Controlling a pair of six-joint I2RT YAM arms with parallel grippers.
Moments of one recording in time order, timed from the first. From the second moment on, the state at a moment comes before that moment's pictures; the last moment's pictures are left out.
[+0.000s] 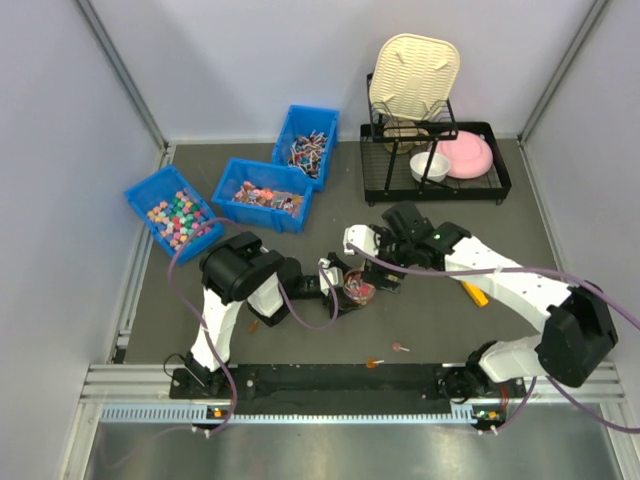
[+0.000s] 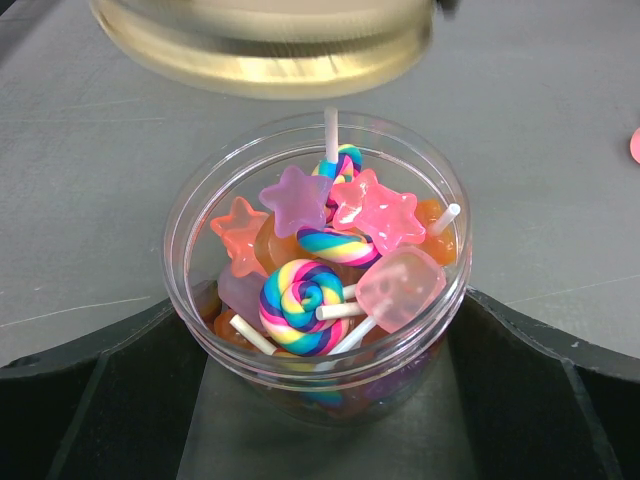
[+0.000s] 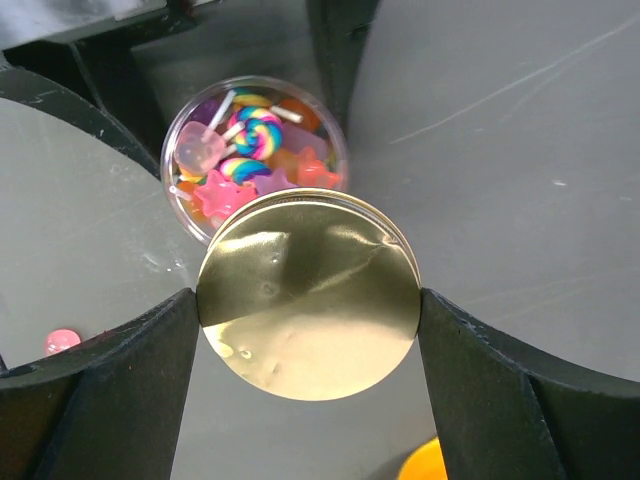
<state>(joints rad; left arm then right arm) -0.69 2.14 0.48 1.53 0.77 0.21 0.70 1.37 1.01 -0.66 -0.25 -0.67</state>
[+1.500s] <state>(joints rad) -0.69 2.14 0.48 1.53 0.77 0.20 0.74 1.46 0.96 -0.64 -0.23 -0.68</state>
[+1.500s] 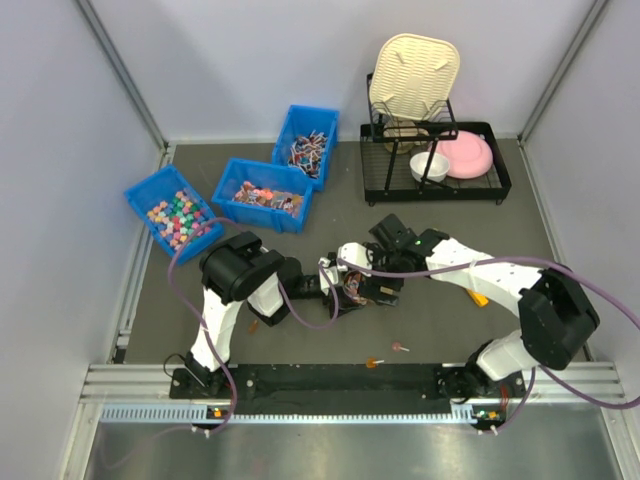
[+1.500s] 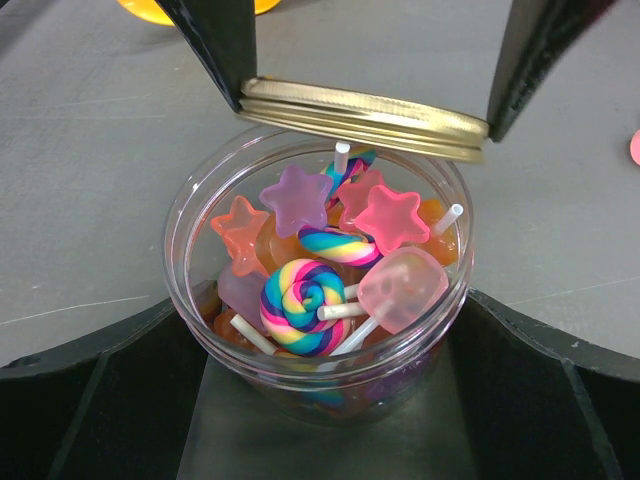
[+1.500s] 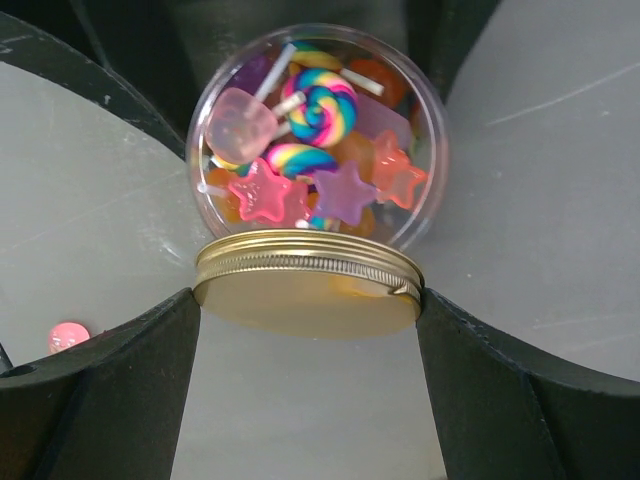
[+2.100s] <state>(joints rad) -0.69 2.14 0.49 1.52 0.77 0.19 0.75 1.44 0.96 -0.64 -0.20 -0.67</state>
